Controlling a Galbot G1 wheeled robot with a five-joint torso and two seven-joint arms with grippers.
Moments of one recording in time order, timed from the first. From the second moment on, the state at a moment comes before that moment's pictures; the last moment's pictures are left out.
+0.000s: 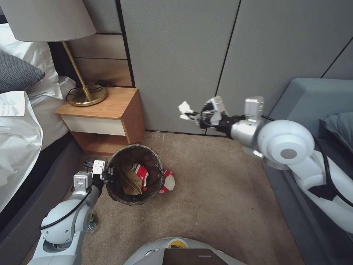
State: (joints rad) left arm 1.55 -1.36 -0.76 -2.29 -0.15 0.74 0.12; right arm -0.41 0.70 -0.05 2.28 1.54 -0.74 0.42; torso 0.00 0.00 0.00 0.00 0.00
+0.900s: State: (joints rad) left arm 1.51 -1.36 -0.78 -2.25 -0.16 0.74 0.12; right arm -0.06 1.00 -0.72 2.07 1.63 -0.73 0.58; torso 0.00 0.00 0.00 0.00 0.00
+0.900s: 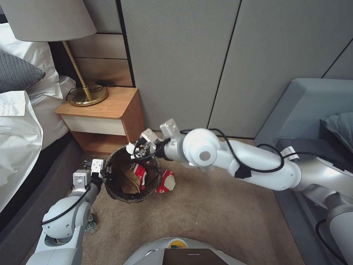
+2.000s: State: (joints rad) left arm 1.50 -1.38 -0.78 -2.22 -0.15 0.74 0.13; right arm -0.18 1.18 -0.79 1.81 1.46 -0.70 0.52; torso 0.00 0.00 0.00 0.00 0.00
